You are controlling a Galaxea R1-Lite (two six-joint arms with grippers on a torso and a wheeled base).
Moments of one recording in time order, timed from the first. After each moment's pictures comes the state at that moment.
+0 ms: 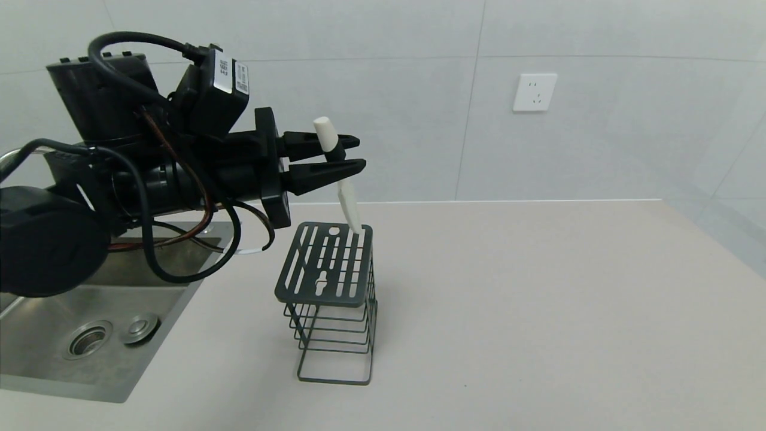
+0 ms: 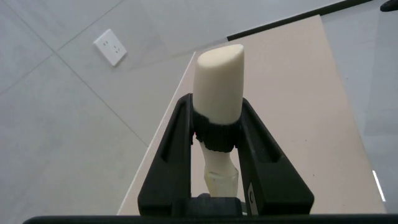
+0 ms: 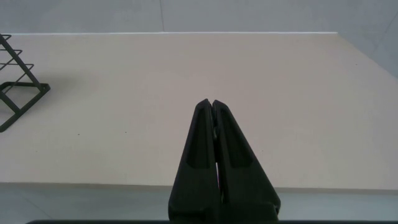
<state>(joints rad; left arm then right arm) -0.43 1.63 -1.04 -0.64 -0.87 0.49 0.00 0.00 0.00 0.00 0.04 0.00</state>
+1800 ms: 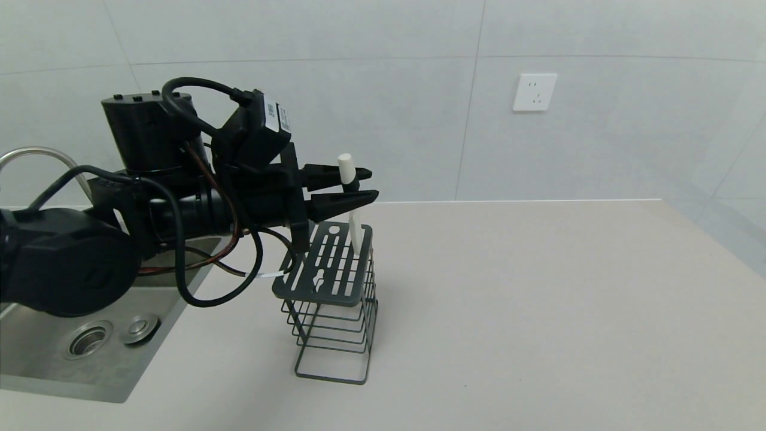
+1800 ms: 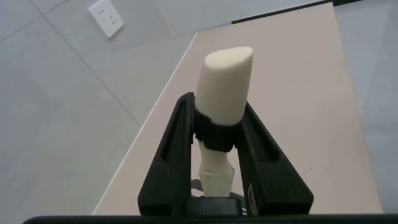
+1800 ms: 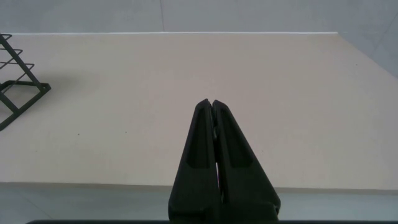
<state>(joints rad) -0.46 1.67 -0.97 -0.65 -0.79 0.47 0.00 0.00 0.00 0.00 0.04 0.00</state>
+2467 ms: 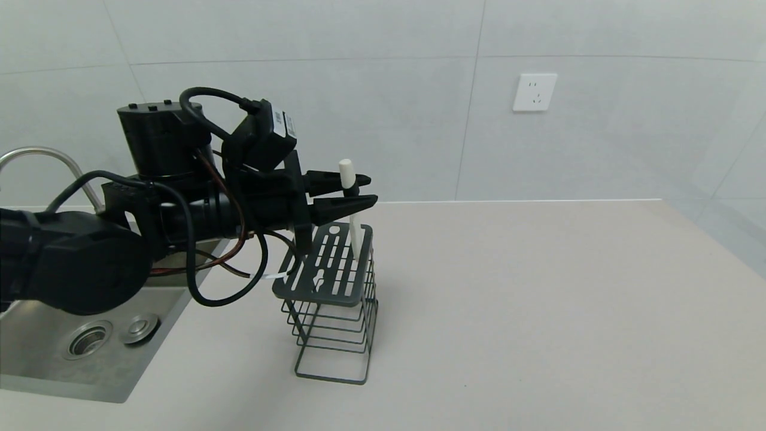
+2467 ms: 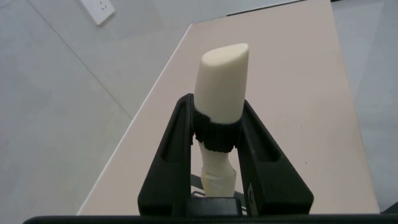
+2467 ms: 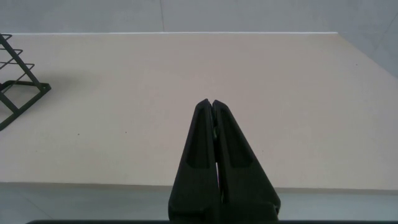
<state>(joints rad) -0.45 1.70 -0.97 -0.66 -0.79 0.43 0.00 0.00 0.00 0.00 0.04 0.00</state>
